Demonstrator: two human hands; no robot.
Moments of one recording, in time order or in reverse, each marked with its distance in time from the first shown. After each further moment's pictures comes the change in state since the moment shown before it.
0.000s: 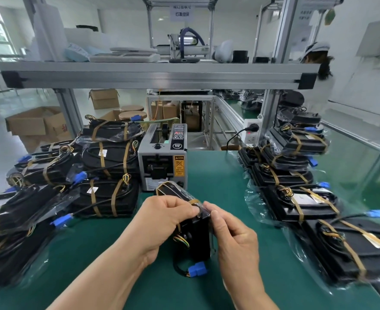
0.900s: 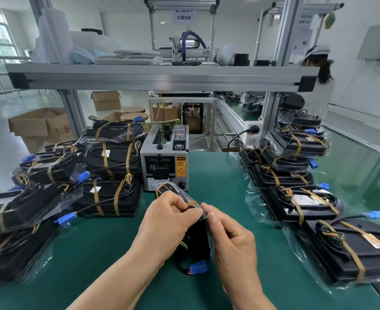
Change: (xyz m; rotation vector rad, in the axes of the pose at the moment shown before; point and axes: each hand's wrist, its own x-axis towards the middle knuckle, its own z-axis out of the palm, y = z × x) left_hand 0.003 -0.019 0.002 0.263 0.167 0.119; right_hand -0.006 0.002 0.000 0.012 -0.046 -0.016
